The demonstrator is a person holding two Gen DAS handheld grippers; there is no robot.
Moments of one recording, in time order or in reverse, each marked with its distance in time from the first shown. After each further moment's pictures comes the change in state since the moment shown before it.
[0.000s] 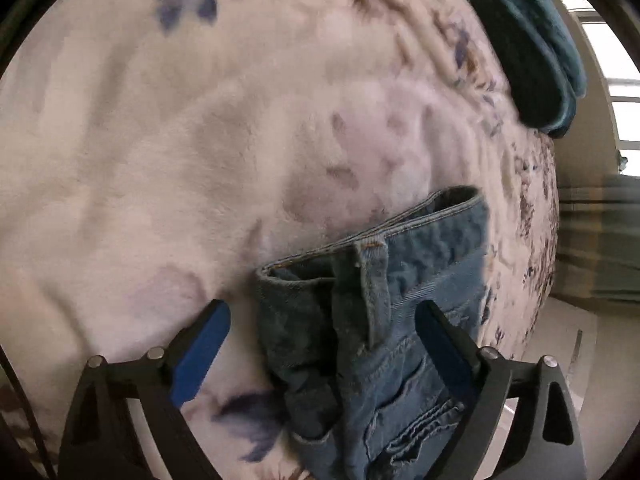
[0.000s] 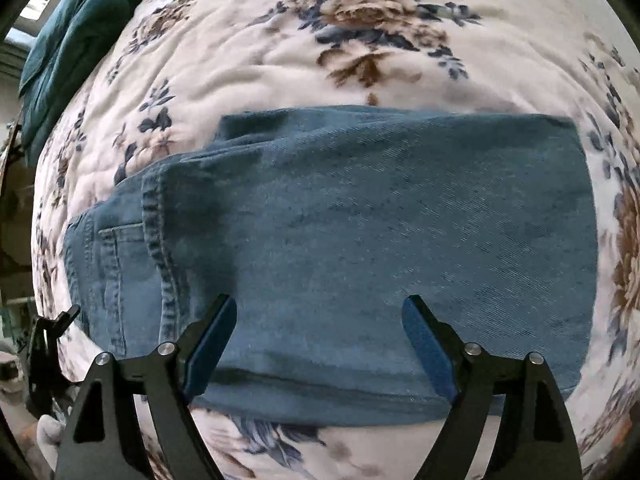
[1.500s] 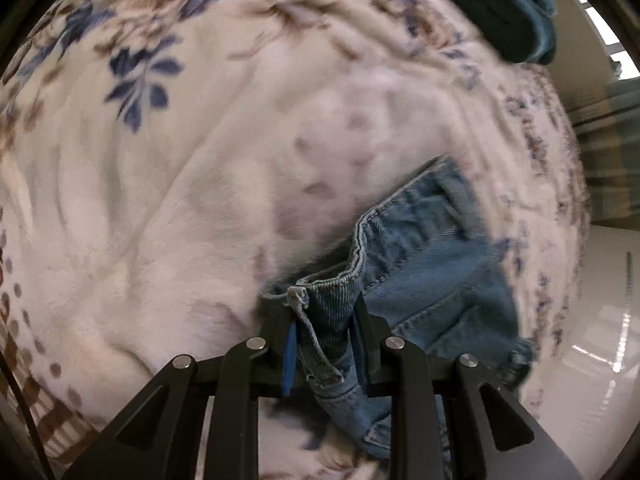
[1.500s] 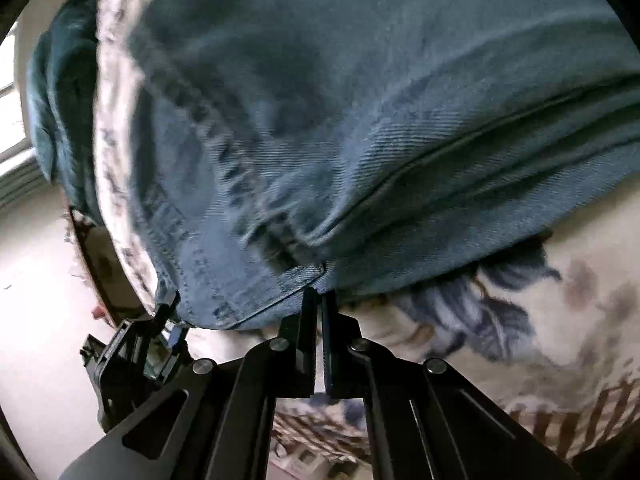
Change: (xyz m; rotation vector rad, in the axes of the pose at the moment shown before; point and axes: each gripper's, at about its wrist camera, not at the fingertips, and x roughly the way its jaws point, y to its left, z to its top) left arm 0.000 -0.018 0.005 0.277 0.047 0.188; right arm 0.098 0.055 -0.104 0.424 0.313 0.411
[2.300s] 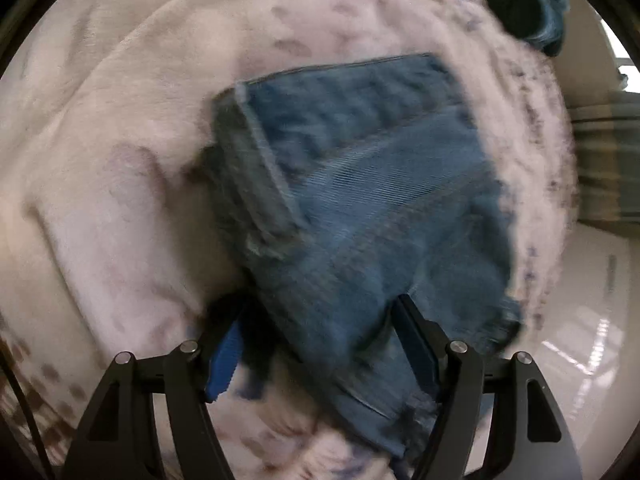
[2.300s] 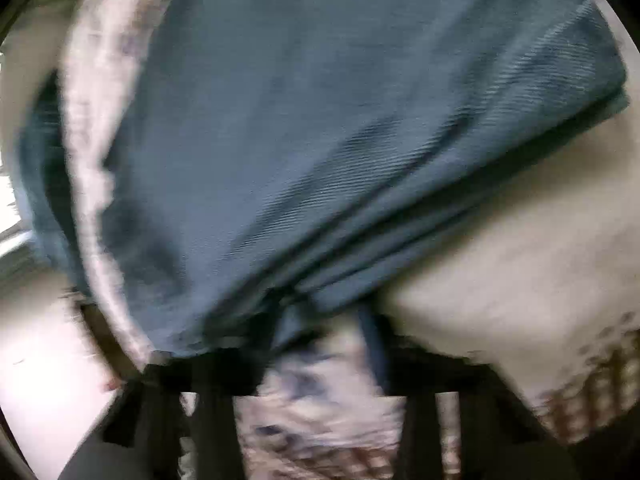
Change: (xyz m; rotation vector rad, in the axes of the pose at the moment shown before) left arm 0.029 -0.014 -0.050 -0.090 0.114 -0.075; right arm -0.100 -0.112 0.045 0.212 -0.192 -0.074
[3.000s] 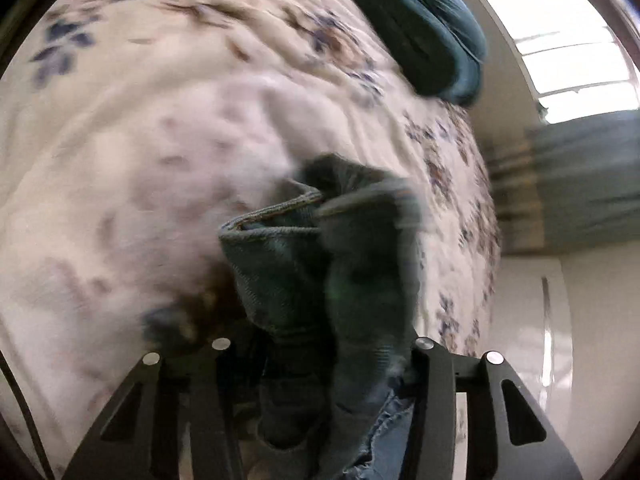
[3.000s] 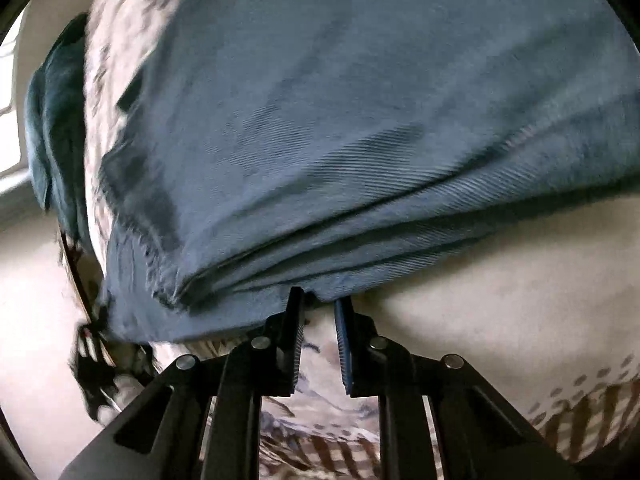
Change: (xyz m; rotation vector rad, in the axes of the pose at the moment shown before) left arm -0.021 -0.036 0.021 0.085 -0.223 -0.320; right arm -0.008 0.018 0.001 -0.236 0.068 0.045
